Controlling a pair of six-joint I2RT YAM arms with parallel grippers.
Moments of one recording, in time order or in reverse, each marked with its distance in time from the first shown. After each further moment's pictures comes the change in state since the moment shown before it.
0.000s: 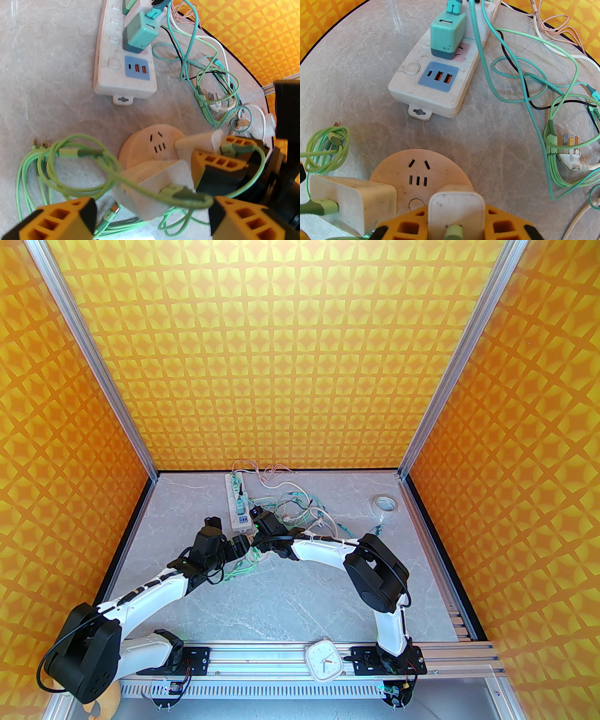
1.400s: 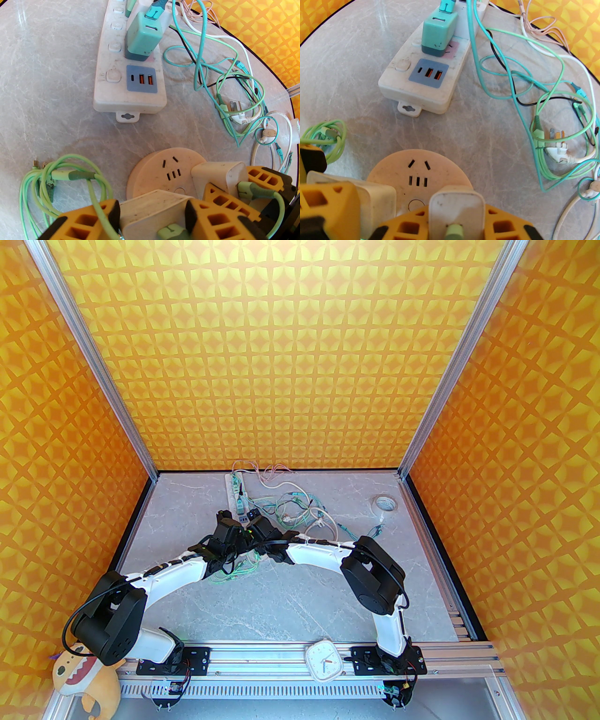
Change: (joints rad) left arm -0.084 0.191 0.137 -0.043 -0.177 0.015; right arm 0.034 -0.007 -0.005 -0.026 0.097 0.020
